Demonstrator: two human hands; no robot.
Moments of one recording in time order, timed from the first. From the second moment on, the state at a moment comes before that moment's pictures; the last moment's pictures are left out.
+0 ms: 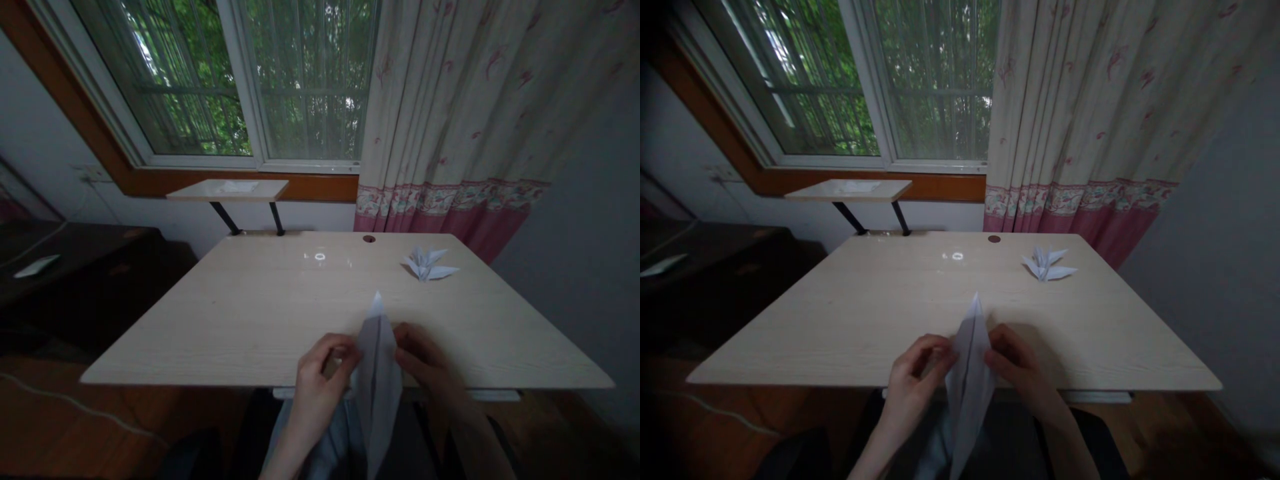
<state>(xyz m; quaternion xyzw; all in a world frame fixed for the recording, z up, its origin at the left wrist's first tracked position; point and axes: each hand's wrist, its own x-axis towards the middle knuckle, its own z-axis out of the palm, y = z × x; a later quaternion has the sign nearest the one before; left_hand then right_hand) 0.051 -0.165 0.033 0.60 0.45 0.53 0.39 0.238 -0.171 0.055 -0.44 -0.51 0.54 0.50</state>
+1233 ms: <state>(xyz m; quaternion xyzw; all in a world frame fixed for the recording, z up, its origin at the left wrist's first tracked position) 0.059 -0.156 0.036 0.44 0.38 0.73 0.37 0.211 -0.137 0.012 -0.54 -0.43 0.56 0.45</state>
